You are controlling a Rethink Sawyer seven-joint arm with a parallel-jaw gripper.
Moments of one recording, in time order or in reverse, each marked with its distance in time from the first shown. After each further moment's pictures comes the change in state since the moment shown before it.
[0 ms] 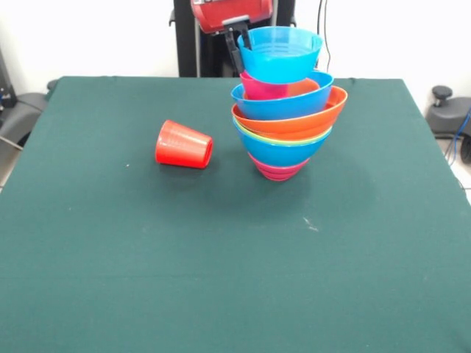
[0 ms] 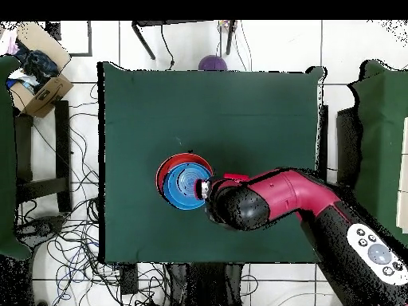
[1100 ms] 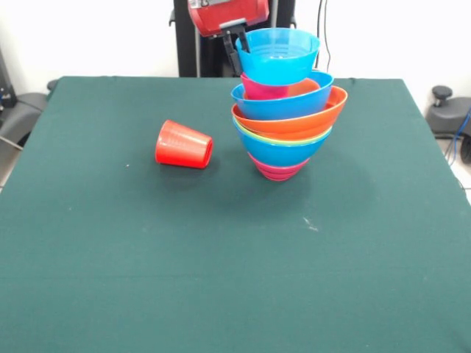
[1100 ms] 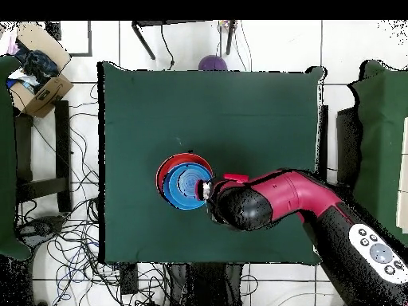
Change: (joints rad) arm -0.014 0.029 0.004 0.001 -0.009 0.000 0.000
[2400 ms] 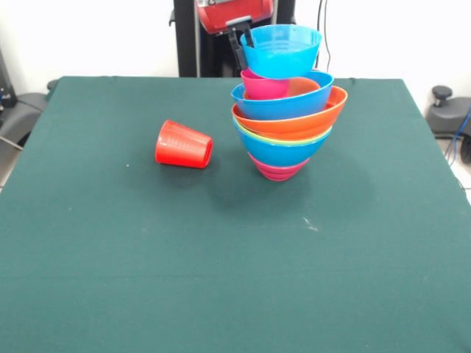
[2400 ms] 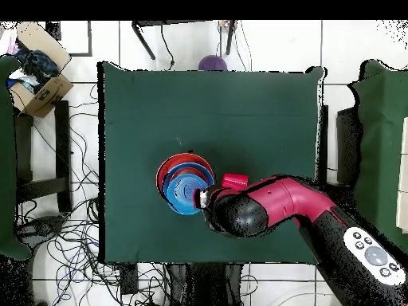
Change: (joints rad) arm -0.001 0.000 0.001 0.044 -0.009 0.000 0.000
